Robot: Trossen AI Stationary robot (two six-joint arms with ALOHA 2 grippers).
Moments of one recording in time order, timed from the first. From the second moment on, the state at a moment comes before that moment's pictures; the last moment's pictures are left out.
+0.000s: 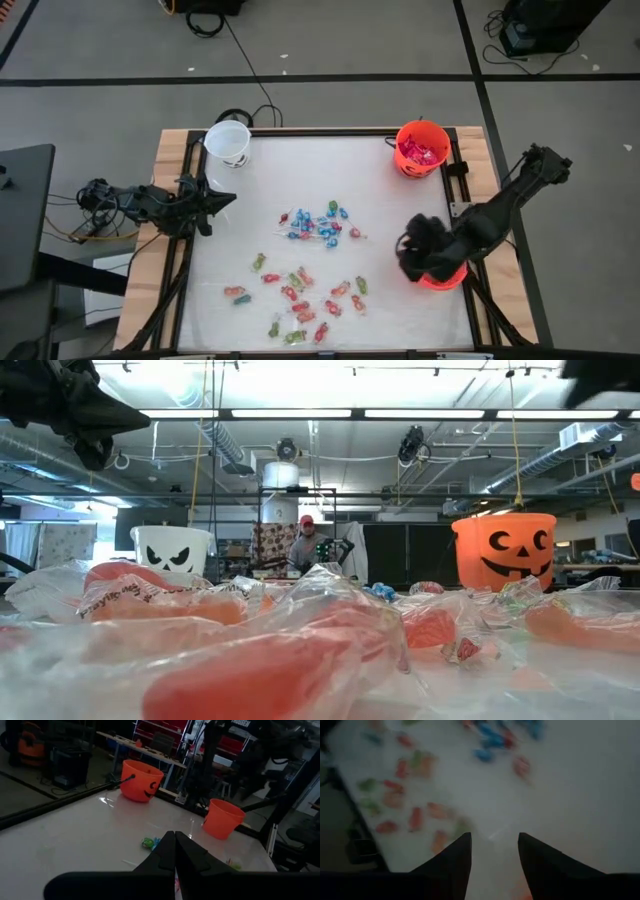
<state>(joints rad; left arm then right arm) -0.32 0.03 0.29 -0.33 -0.56 -0.40 0.65 1.23 1.10 -0.99 0.44 1.34</state>
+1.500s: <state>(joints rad) -0.32 0.03 0.29 -0.33 -0.56 -0.42 0.48 1.43 1.10 -0.83 0.11 1.12</state>
